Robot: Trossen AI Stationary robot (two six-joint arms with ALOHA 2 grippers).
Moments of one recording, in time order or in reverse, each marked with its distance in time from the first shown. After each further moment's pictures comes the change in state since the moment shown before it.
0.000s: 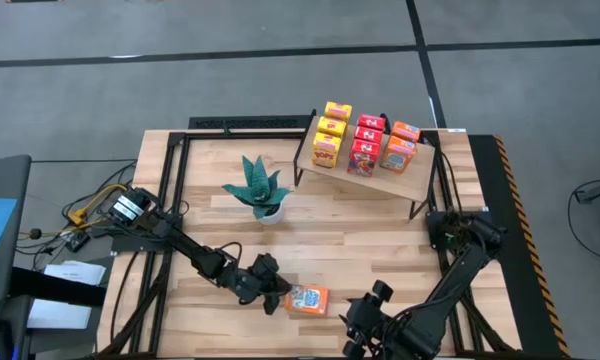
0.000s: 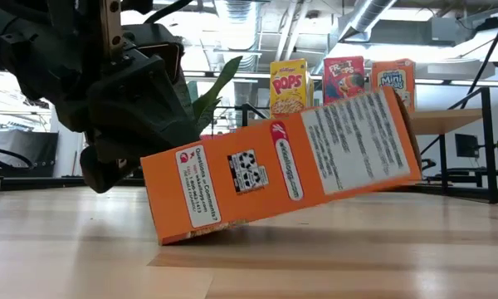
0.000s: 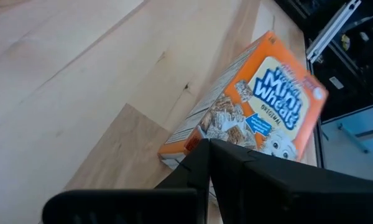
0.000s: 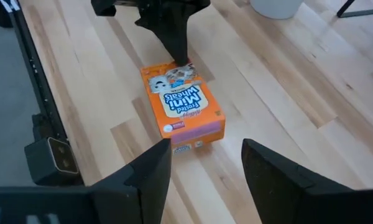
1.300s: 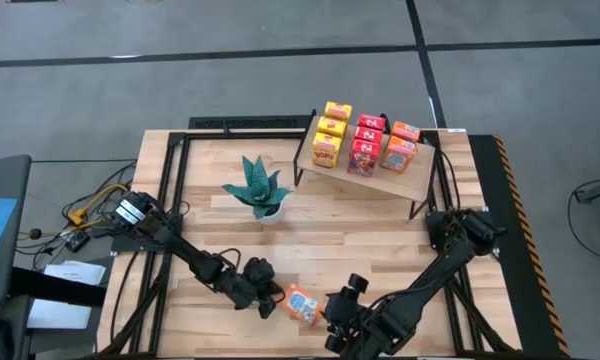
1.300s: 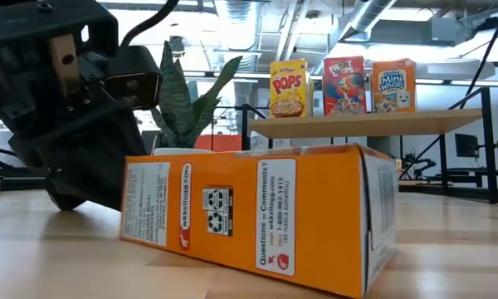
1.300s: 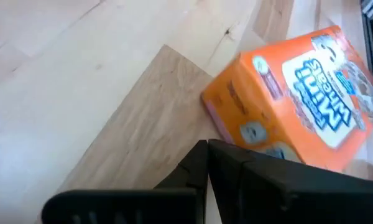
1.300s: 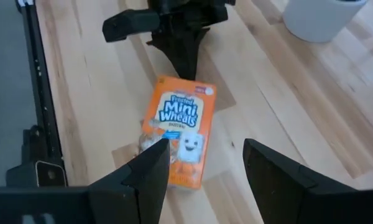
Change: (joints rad) left arm -0.042 0.008 -0.006 0.028 -0.044 0.005; right arm -0.098 -0.003 -0.114 0.306 -0.049 -0.293
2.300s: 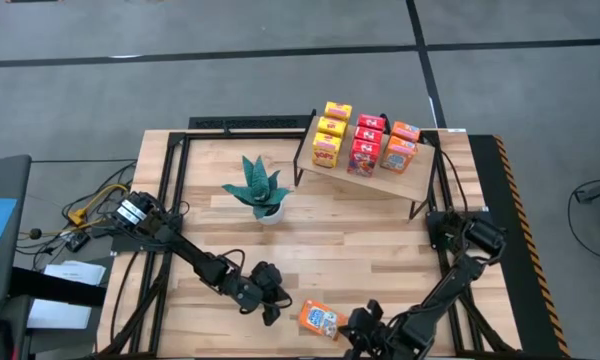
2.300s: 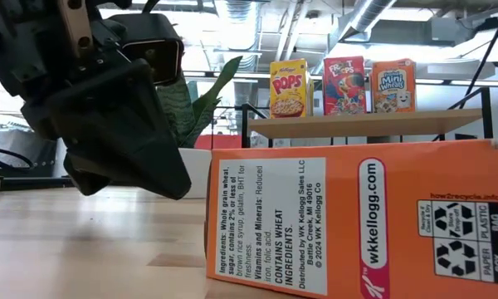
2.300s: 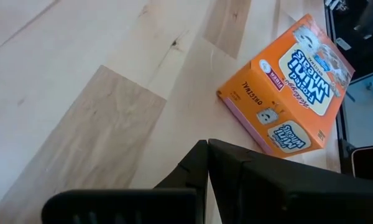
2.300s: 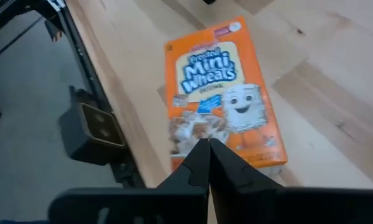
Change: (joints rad) left arm 0.005 0.000 0.093 -0.034 0.054 0.105; right arm 0.150 0.002 -0.333 0.447 -0.003 0.433
